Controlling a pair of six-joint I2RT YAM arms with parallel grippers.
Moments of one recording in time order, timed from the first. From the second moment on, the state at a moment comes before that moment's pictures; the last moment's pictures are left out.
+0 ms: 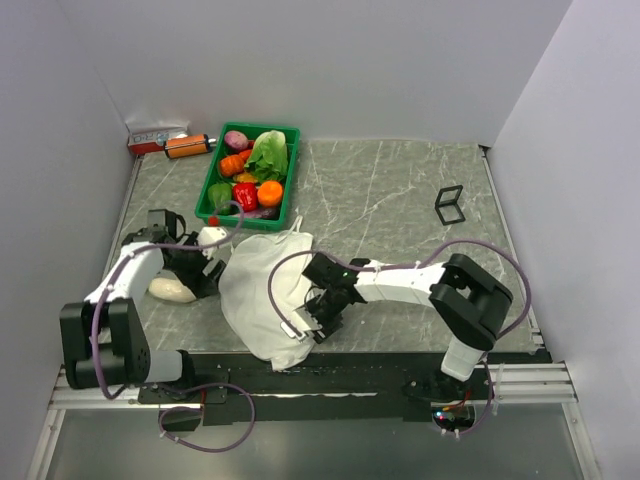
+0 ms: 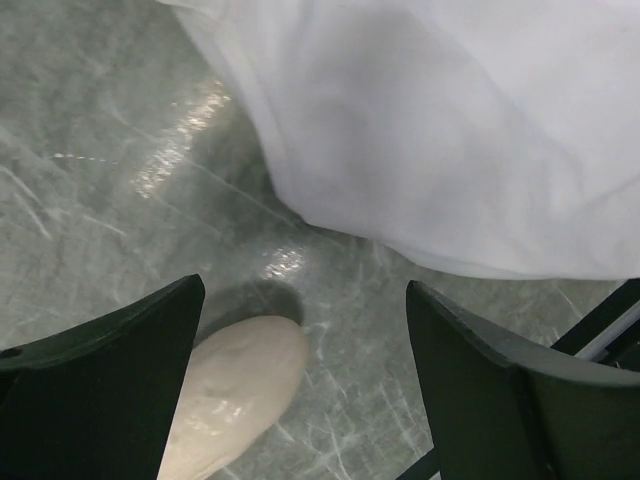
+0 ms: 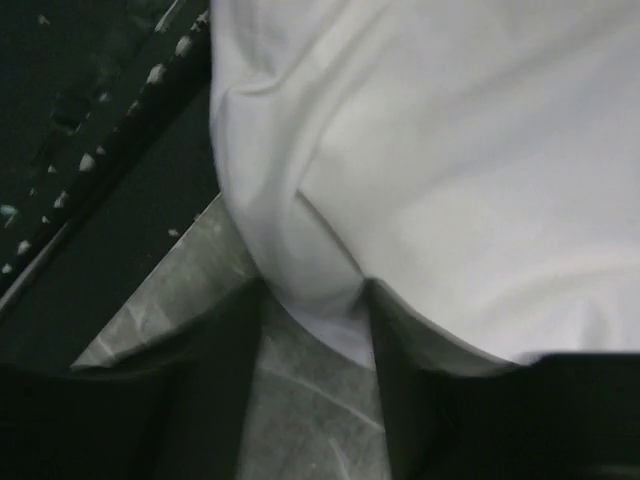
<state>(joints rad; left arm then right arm) 0.08 1.33 0.82 -0.77 0.47 0.85 0.97 1.70 0.96 -0.51 -0.59 -1.27</state>
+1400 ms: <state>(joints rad) 0.31 1.57 1.03 -0.43 0.82 -0.08 0.76 1.97 1.59 -0.60 -0.63 -0.66</state>
